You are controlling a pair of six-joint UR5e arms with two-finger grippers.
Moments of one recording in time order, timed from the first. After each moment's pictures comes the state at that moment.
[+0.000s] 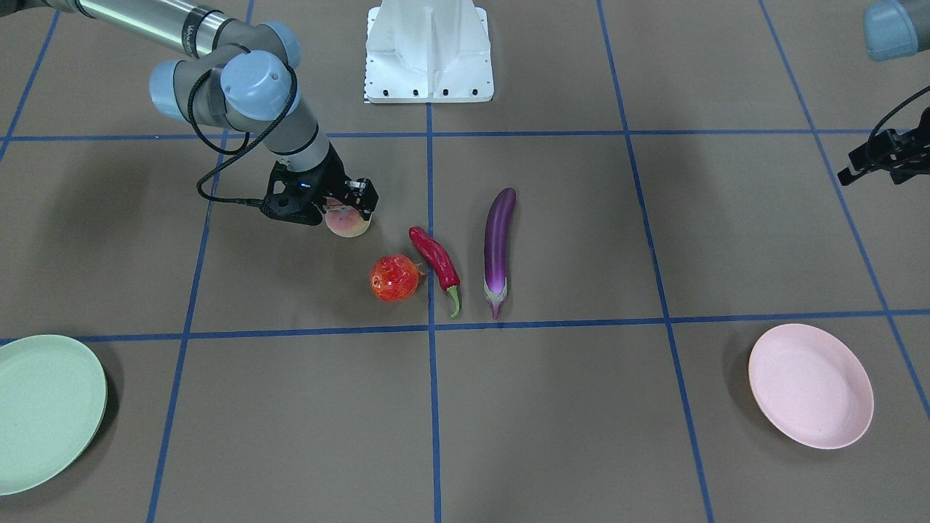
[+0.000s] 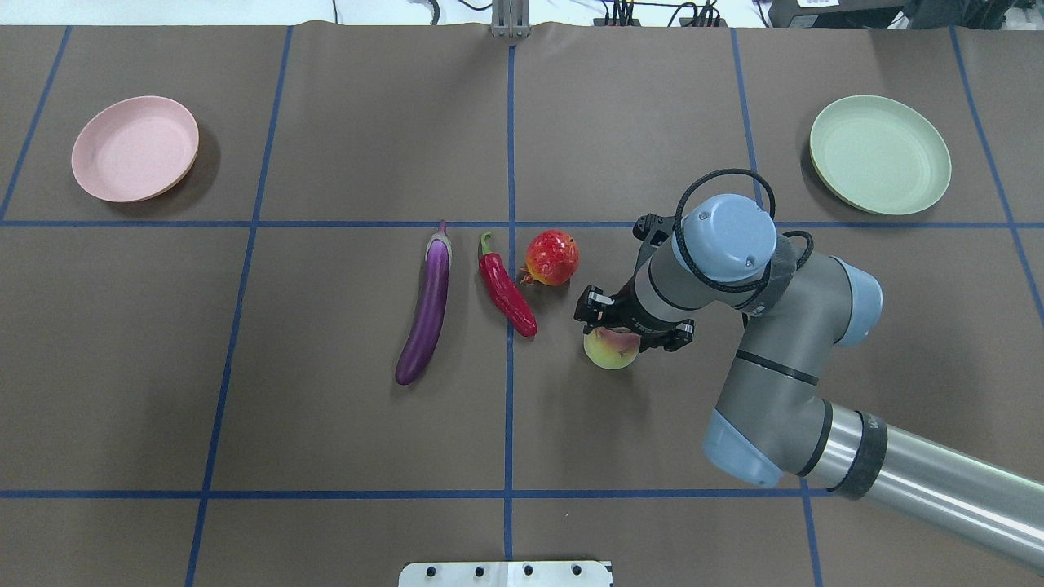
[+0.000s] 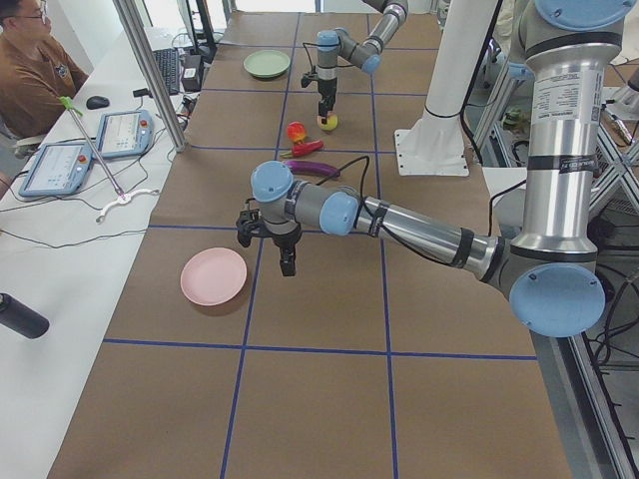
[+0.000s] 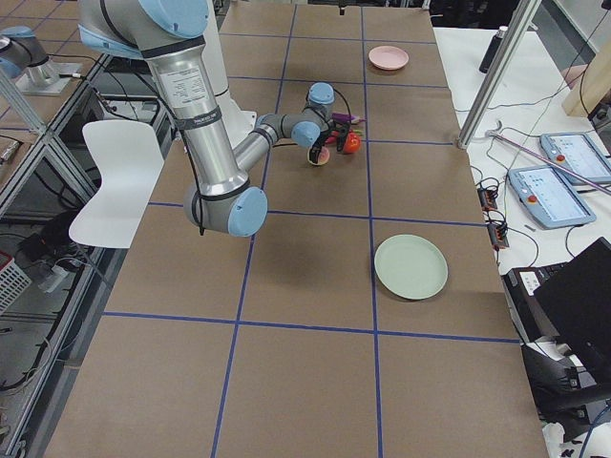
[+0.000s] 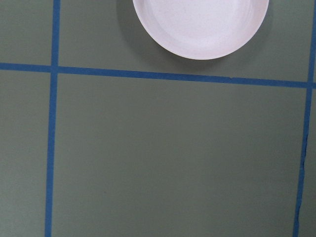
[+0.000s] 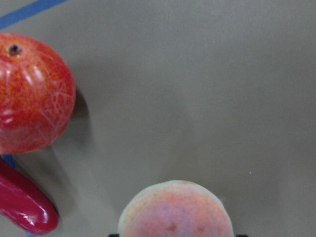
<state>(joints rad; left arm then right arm) -1.29 -1.56 -1.88 -1.58 -2.43 -0.49 0.57 -1.11 1.71 -1.30 2.02 1.53</state>
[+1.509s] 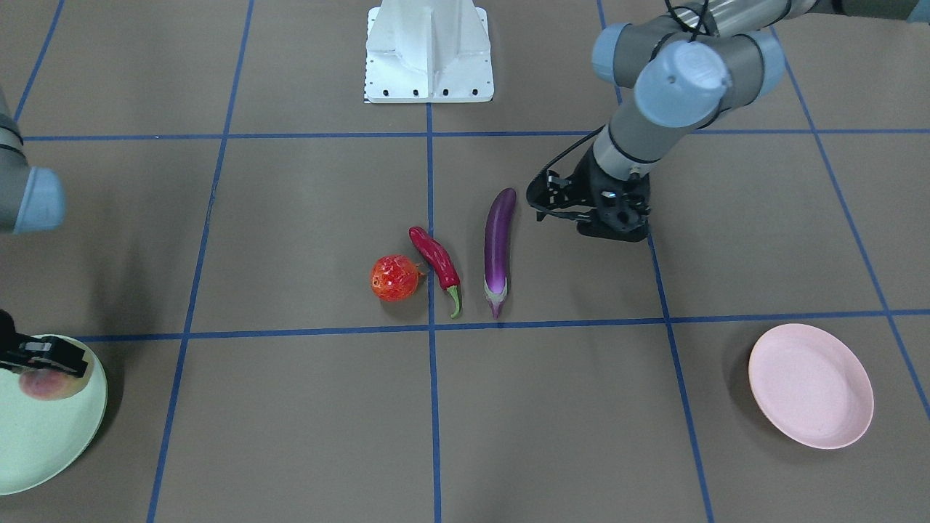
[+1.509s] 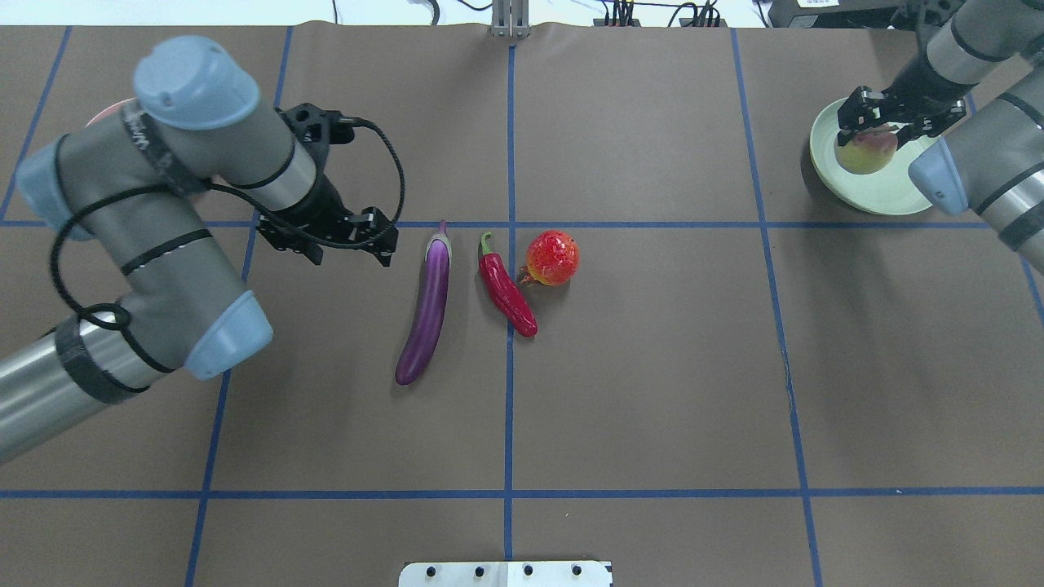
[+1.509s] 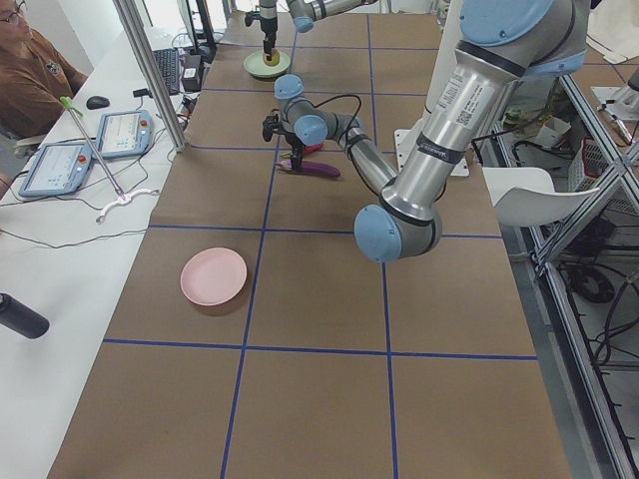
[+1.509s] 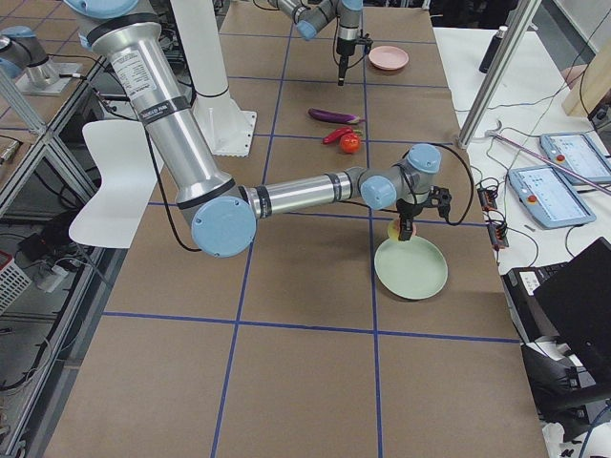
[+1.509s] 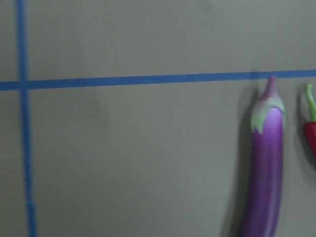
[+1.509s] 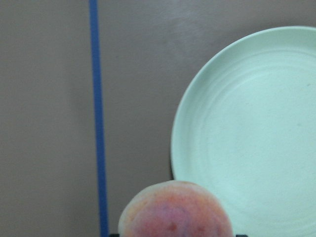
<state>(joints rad) -0.72 -2.18 -1.67 -1.64 -2.15 -0.97 1.19 -1.12 1.25 -1.30 2.25 0.62</state>
